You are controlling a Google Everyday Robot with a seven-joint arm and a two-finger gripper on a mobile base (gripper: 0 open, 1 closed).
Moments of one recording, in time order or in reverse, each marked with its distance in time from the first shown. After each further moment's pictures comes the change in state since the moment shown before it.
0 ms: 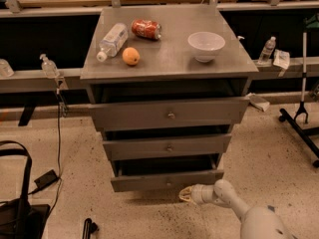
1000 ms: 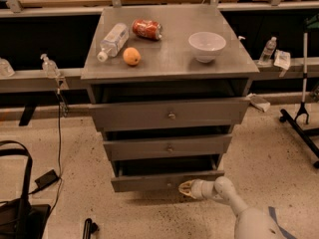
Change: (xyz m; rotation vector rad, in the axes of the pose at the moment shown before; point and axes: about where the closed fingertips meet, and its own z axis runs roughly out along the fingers) arm 0.004 -0.029 0.002 0.073 -0.020 -0.057
